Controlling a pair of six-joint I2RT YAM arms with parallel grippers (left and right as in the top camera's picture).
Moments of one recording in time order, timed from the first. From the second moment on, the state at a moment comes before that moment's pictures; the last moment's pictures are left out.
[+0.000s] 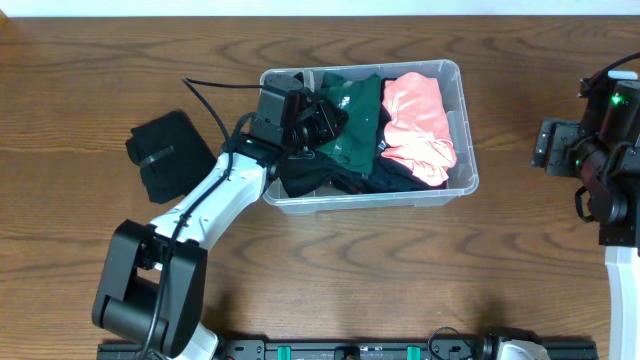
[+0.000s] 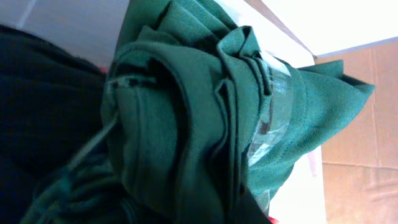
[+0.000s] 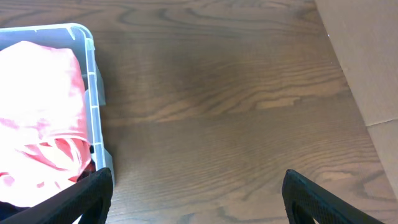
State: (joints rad) left arm -0.40 1.72 1.09 -0.02 0.41 -0.85; right arm -0.10 1.17 1.42 -1.04 0.18 -0.02
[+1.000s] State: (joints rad) left arm 0.48 1.57 1.17 -0.61 0.28 -0.37; right arm -0.10 1.19 1.42 -1.04 0.17 -0.03
